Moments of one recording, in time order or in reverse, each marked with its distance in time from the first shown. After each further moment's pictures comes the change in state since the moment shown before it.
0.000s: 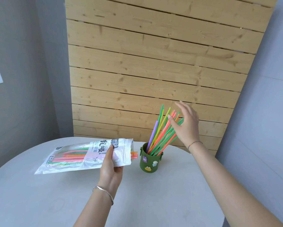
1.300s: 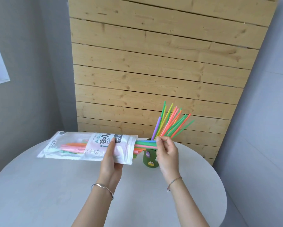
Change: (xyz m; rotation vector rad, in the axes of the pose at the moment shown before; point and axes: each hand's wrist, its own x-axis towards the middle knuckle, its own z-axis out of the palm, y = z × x) left_hand -0.016 0.011 -0.009 0.222 -0.099 0.110; right_hand -0.111 -0.065 0.038 0.855 -0.030 0.591
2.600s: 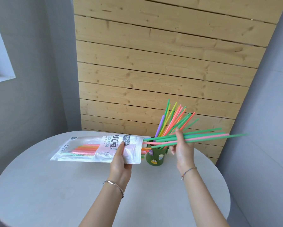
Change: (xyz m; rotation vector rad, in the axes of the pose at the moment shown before) left_hand 0.011 -0.023 0.000 -0.089 0.024 -0.118; right_hand 0.017 -0.035 -0.016 0.162 0.183 0.247
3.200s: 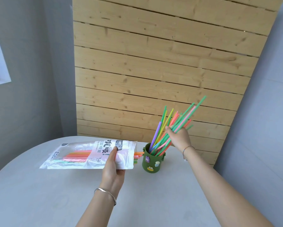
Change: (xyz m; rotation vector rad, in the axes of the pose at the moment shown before) left_hand 0.017 0.005 -0.012 -0.014 0.030 0.035; right_hand 0.095 -0.001 -0.001 -0.815 -0.124 -0.196
